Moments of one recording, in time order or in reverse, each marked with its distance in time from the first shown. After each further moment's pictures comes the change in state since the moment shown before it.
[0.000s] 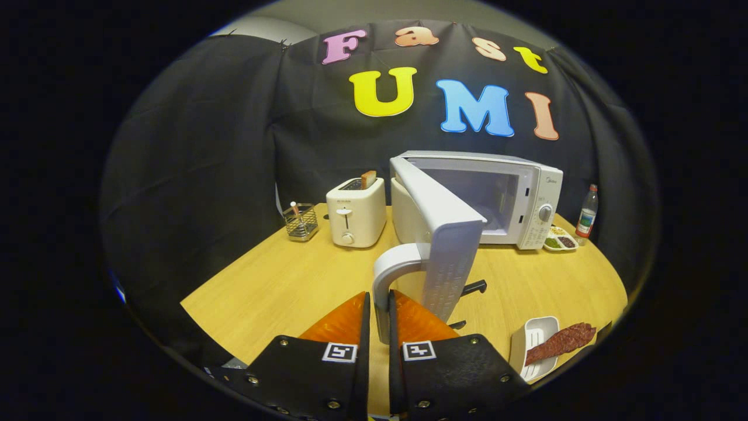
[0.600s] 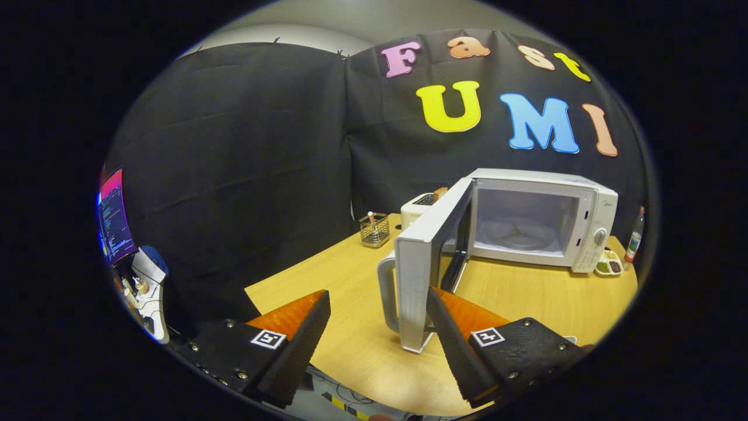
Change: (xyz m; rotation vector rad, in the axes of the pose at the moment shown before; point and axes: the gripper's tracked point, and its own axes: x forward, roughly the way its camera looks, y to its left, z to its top) arm -0.059 0.016 0.023 -0.126 -0.094 0.295
